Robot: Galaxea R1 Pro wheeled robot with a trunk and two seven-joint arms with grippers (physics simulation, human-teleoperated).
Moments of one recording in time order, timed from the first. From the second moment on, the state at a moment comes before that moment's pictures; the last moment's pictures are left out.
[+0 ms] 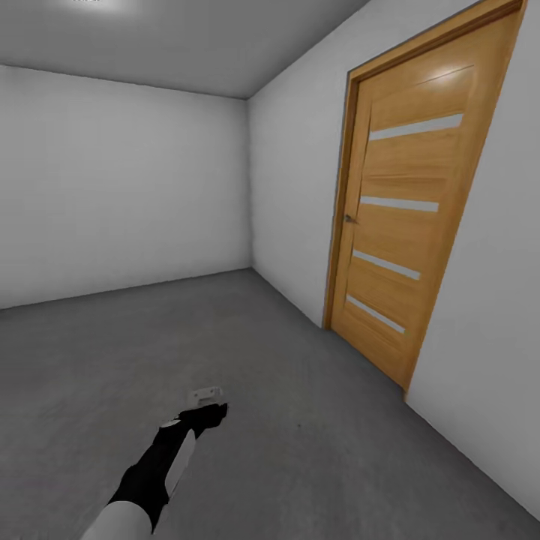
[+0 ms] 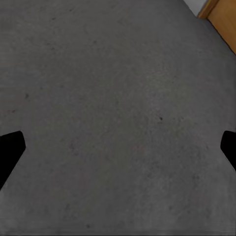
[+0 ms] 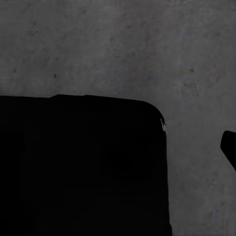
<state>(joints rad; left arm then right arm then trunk) -0.52 -0.11 0.02 -0.77 0.15 0.34 0.06 0.28 0.00 0.00 0.07 0.06 -1.04 0.00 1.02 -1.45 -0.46</state>
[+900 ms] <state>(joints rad) -0.82 -0.17 0.03 -0.20 0.16 0.06 0.07 0.28 0.00 0.00 0.07 0.06 -1.04 0.00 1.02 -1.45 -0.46</state>
